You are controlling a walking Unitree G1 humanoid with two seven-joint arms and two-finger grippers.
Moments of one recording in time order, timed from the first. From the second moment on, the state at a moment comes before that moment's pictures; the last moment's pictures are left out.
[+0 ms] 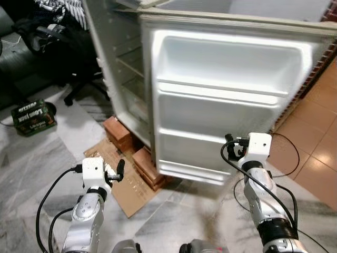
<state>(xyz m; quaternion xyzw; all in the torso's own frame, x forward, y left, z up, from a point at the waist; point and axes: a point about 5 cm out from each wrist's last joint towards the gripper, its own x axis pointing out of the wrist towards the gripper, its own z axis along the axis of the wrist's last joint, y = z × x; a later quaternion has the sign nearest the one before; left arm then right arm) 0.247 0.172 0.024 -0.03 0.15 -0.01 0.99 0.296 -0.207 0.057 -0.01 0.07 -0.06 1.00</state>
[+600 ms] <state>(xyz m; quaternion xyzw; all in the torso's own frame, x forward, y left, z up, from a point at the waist) 0.245 0.174 0.025 -0.04 0.14 0.00 0.99 0.301 -0.195 0.060 0.01 0.06 -0.05 1.00</state>
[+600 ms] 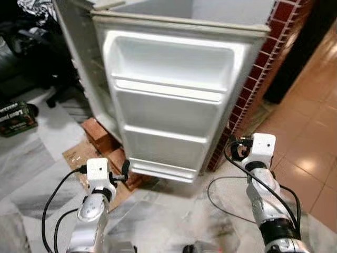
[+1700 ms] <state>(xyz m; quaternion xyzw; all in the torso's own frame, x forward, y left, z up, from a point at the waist) 0.222 0.196 0.036 -0.03 0.15 0.05 0.99 0.347 -0.125 0.085 0.05 0.06 0.00 1.00</state>
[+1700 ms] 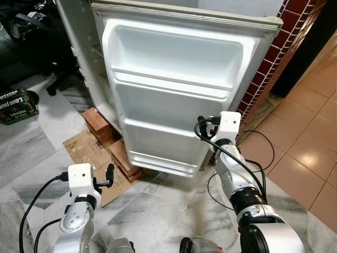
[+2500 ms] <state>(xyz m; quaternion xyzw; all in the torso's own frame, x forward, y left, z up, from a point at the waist) 0.227 0.195 0.038 -0.03 0.15 0.04 0.99 0.353 -0.125 0.089 0.07 0.06 -0.02 1.00</state>
